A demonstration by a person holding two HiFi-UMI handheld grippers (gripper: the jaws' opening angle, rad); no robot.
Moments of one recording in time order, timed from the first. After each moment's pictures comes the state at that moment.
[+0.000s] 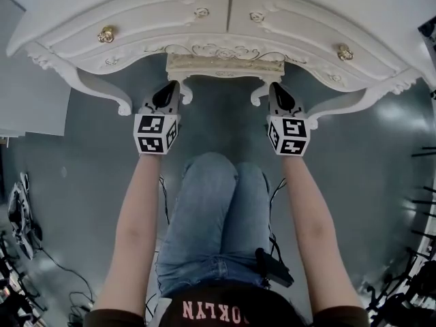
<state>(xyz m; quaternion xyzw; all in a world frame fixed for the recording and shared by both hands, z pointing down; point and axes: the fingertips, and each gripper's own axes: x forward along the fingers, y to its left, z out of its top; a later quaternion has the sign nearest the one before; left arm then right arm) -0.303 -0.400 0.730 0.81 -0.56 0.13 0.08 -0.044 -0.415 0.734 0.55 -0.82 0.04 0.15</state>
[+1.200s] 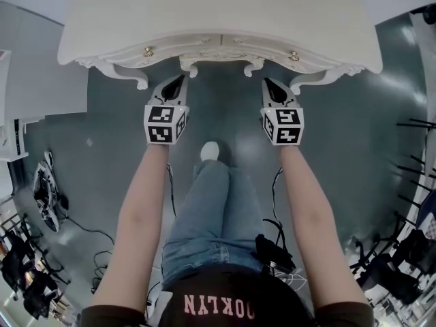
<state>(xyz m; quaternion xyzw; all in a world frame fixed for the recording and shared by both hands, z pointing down) -0.279 -0.329 0.521 0.81 -0.52 0.20 0.17 -0.056 -0.331 0.534 0.52 -0.81 0.16 0.22</state>
